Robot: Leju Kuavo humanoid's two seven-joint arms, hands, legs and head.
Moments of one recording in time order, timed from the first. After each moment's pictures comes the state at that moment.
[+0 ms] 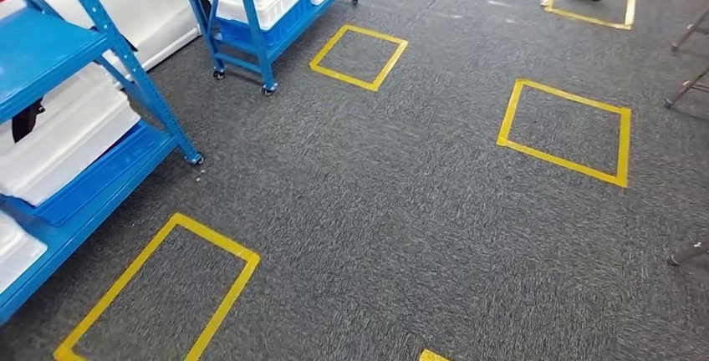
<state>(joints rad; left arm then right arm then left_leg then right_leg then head) -0.06 -0.13 1.31 -0.25 -1.26 0.07 -0.34 -0.02 0.12 -1.07 -0.23 1.03 0.06 -0.09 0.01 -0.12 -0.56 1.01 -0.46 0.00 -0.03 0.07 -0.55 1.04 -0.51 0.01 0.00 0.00</state>
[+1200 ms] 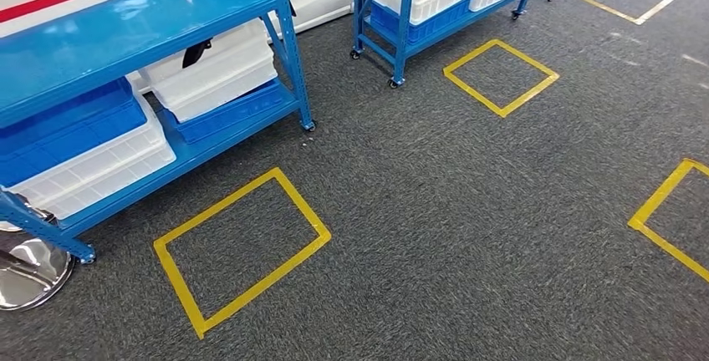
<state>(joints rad) -0.06 -0.13 1.30 -0.25 -1.26 0.06 -0.35 -0.02 0.12 -1.07 -0.23 1.05 0.06 -0.08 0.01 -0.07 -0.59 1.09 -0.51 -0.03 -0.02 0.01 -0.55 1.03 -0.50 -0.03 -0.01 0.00</state>
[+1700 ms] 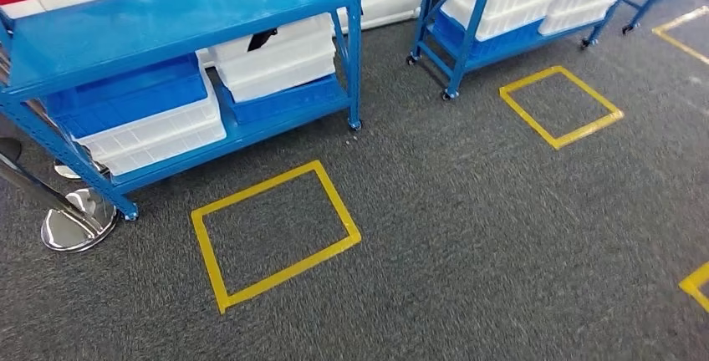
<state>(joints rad) -0.06 -0.13 1.30 -0.25 -1.26 0.06 -0.37 -0.03 0.12 -1.08 -0.23 1.05 0.06 -0.08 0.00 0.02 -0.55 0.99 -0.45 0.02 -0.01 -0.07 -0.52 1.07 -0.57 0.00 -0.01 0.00</state>
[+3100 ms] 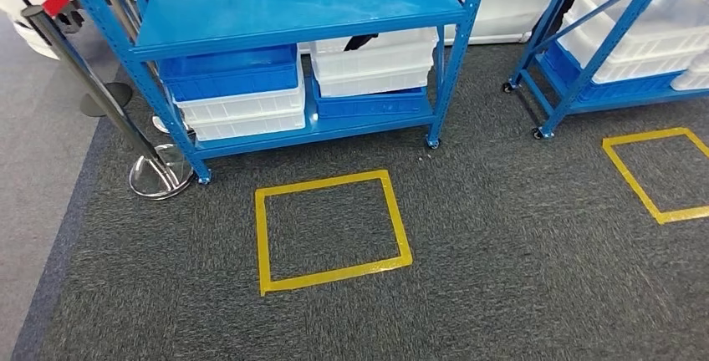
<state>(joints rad) -0.05 -0.13 1.30 -0.25 -1.25 0.04 -0.38 -0.02 0.12 -1.12 -0.23 1.05 0.08 -0.07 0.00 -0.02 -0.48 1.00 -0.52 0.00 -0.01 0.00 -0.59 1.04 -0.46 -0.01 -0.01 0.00</state>
